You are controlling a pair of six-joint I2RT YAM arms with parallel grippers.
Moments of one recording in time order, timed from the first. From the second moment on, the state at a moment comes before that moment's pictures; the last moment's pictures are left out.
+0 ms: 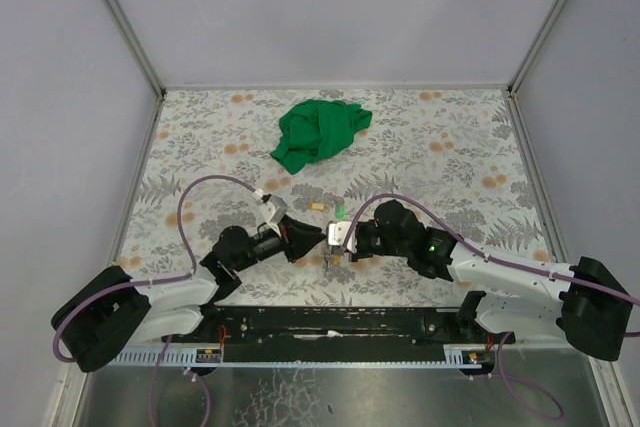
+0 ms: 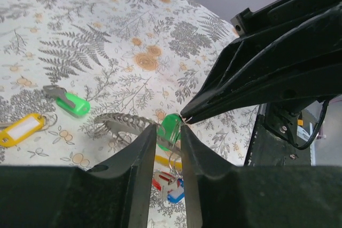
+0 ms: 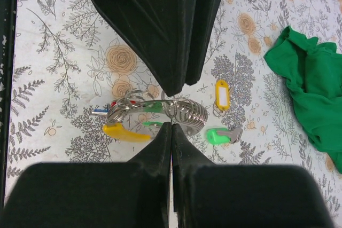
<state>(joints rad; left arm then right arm) -0.76 1.12 0.11 1.02 0.31 -0.40 0.98 1.12 0.59 0.05 -0.25 -0.61</state>
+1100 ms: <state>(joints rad) -0.67 1.22 0.28 0.77 0.69 -0.15 0.99 1.12 0.61 -0.07 -0.31 -0.71</state>
